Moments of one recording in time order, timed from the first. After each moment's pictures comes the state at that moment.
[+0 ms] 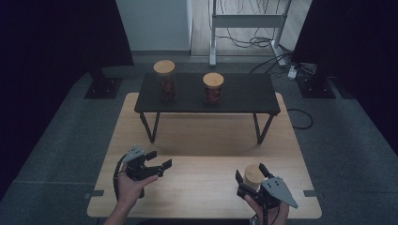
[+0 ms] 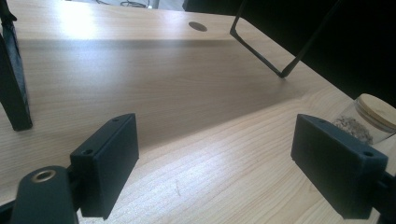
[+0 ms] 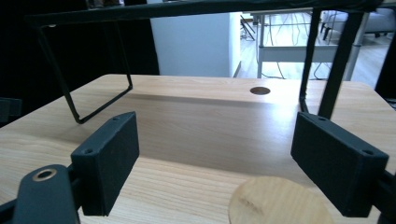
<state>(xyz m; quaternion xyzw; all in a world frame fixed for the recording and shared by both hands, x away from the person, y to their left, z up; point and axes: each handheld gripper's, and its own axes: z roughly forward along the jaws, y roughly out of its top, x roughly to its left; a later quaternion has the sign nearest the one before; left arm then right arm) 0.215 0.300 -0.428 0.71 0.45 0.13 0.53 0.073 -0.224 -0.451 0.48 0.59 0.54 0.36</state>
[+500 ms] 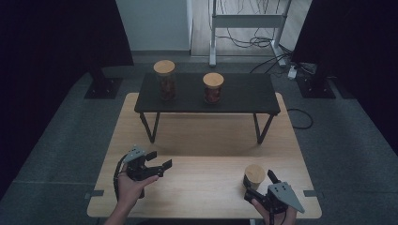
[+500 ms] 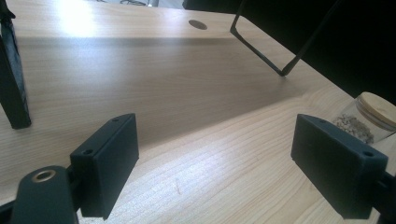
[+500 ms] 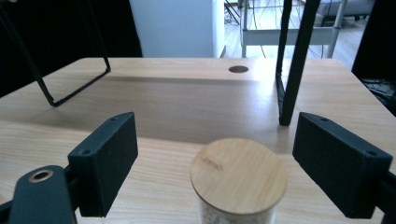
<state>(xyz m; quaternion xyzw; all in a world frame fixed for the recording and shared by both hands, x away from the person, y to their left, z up) 0.216 0.299 -0.429 0.71 0.45 0.13 0.53 0.065 -0.234 -0.456 0.51 0.60 0.50 0.36</state>
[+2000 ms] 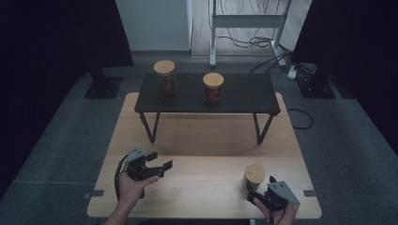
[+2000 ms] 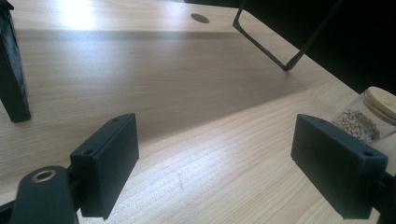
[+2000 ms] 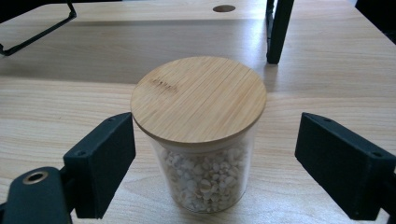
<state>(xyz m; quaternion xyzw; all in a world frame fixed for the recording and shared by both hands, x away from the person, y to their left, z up) 0.218 0.298 -0.431 0.71 0.45 0.13 0.52 0.090 -0.244 -0.475 0.56 0.63 0.44 0.32</state>
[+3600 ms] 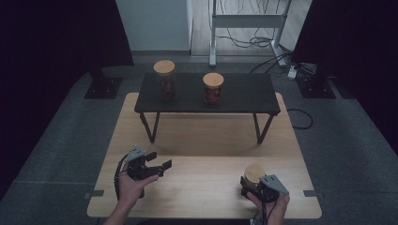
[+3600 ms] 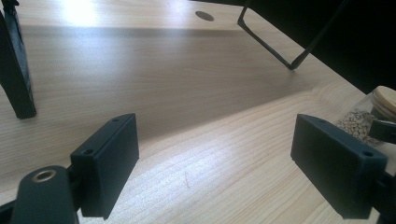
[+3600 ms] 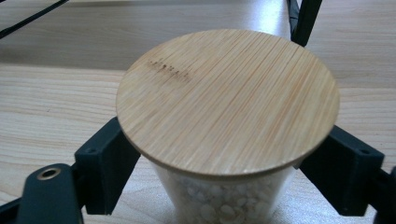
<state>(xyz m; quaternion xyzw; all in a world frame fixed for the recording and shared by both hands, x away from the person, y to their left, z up) 0.221 0.299 -0.434 0.71 0.45 0.13 0.52 0.120 -0.236 -0.487 0.56 0.64 0.43 0.30</state>
